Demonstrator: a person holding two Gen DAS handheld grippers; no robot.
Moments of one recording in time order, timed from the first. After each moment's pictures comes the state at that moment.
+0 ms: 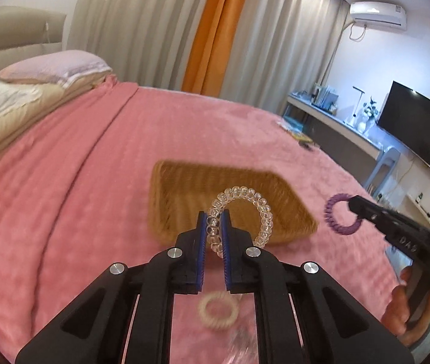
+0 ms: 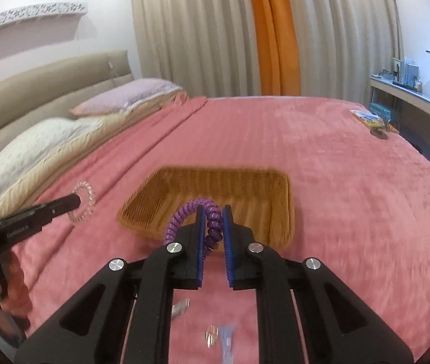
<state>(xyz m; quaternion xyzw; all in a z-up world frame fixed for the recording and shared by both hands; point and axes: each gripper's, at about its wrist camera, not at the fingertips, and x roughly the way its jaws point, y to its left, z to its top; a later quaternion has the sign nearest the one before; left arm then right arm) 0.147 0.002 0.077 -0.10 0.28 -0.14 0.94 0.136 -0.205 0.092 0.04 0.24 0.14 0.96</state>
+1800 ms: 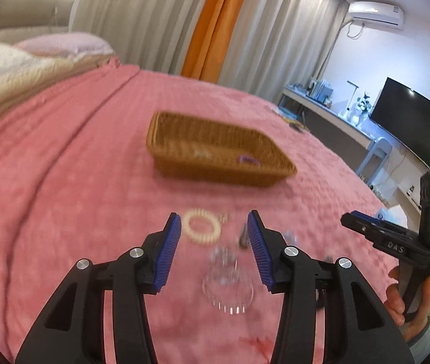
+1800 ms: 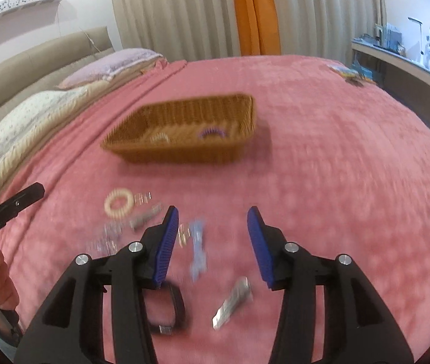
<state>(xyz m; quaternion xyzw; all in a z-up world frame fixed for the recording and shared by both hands) 0.039 -0.001 0.020 -0.12 0.31 -0.15 0.93 0.039 -0.246 0.008 0.05 0.32 0.10 0.94</state>
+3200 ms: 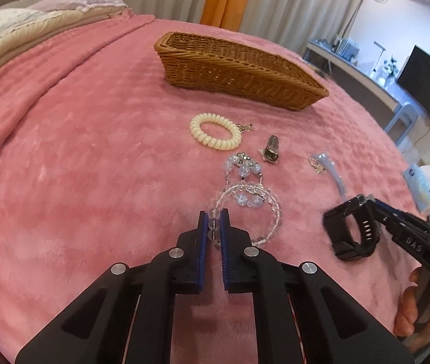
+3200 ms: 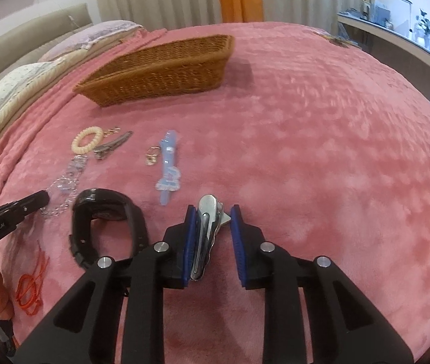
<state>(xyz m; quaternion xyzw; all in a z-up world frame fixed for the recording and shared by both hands) 0.032 -0.026 -0.061 -0.09 0.41 -0.10 0.90 0.023 -0.245 -0.061 0.04 0.38 0.07 0.92</state>
